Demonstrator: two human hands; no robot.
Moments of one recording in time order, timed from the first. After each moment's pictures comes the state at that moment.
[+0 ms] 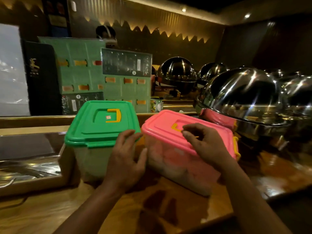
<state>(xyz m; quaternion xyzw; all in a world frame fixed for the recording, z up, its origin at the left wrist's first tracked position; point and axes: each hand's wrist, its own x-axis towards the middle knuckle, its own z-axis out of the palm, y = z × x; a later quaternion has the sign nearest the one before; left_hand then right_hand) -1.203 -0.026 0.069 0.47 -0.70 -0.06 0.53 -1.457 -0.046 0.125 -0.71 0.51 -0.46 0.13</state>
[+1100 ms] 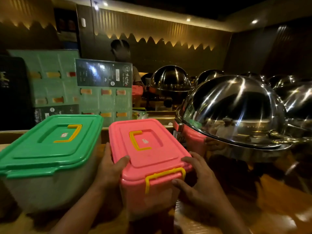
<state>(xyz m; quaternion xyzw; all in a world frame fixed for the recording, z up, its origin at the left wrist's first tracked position) -1.322 -0.153 0.026 0.53 -0.47 -0.38 0.60 -1.620 -0.104 0.050 -0.74 0.55 -0.36 0.10</state>
